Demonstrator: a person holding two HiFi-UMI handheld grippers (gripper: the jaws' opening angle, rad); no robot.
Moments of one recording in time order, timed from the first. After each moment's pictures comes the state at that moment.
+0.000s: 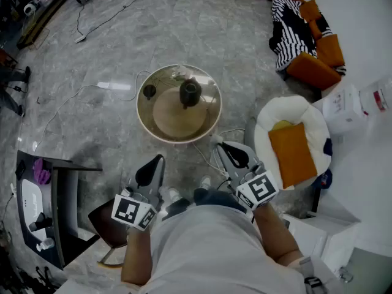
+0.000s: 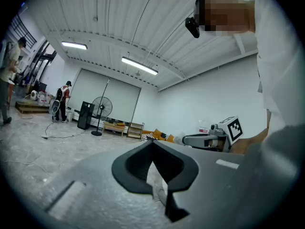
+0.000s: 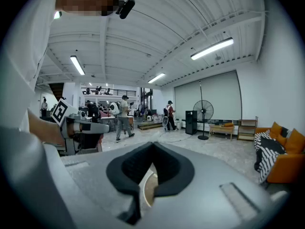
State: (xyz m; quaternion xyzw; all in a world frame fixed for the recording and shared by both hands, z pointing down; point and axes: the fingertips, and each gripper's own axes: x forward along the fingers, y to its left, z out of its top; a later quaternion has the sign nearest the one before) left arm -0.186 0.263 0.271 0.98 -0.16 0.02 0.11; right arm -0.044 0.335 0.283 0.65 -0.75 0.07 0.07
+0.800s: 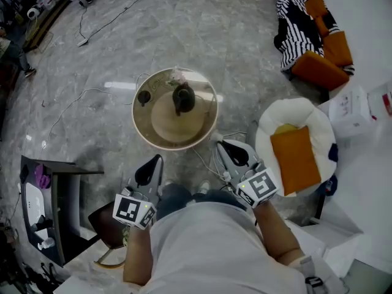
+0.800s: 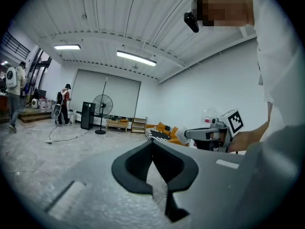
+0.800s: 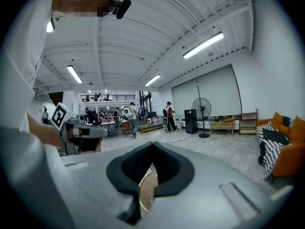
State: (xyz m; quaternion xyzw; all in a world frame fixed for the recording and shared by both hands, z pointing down) left arm -0.094 0.266 0.289 0.98 -0.18 0.07 0.08; right arm 0.056 0.338 0.301 0.65 -0.76 0.09 0.04
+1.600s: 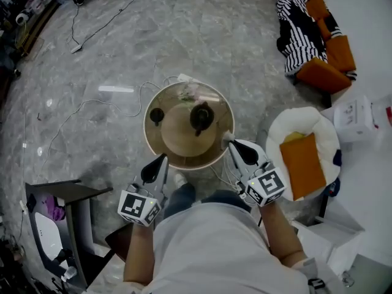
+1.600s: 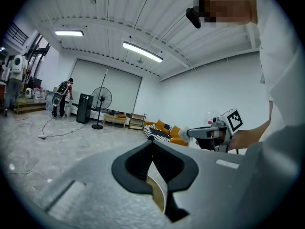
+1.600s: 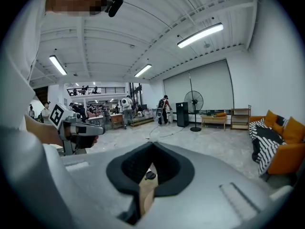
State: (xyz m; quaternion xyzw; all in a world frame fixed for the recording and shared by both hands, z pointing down) left arm -0.100 0.070 0.317 0.98 -0.14 0.08 0.12; right arm 0.063 0.164 0.322 0.69 -0.71 0.14 0.07
